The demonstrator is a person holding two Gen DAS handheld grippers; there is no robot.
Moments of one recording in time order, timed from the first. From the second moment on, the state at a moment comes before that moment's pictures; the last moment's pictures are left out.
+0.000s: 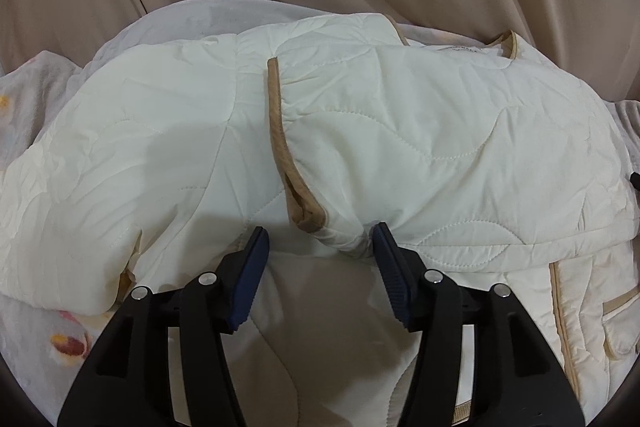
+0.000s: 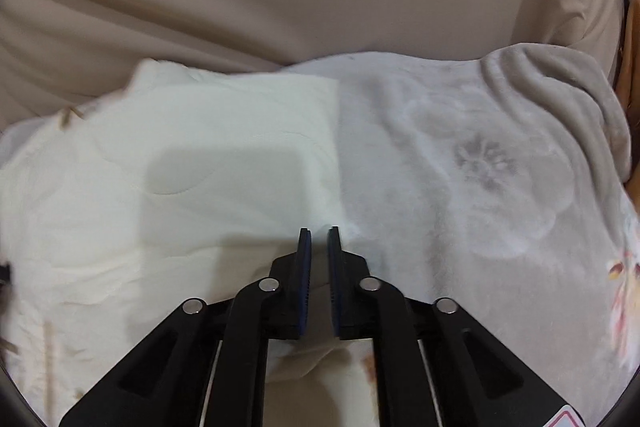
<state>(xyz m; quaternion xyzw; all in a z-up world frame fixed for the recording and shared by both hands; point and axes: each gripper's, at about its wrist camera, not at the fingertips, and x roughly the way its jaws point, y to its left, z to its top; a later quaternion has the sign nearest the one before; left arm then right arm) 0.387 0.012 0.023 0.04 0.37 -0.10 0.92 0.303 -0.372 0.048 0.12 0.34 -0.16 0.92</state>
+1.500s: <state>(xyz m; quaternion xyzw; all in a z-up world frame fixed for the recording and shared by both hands) 0.346 0.028 0.035 0.06 0.36 -0.06 0.93 0.248 -0.319 0.043 0.11 0.36 -0.13 0.92</state>
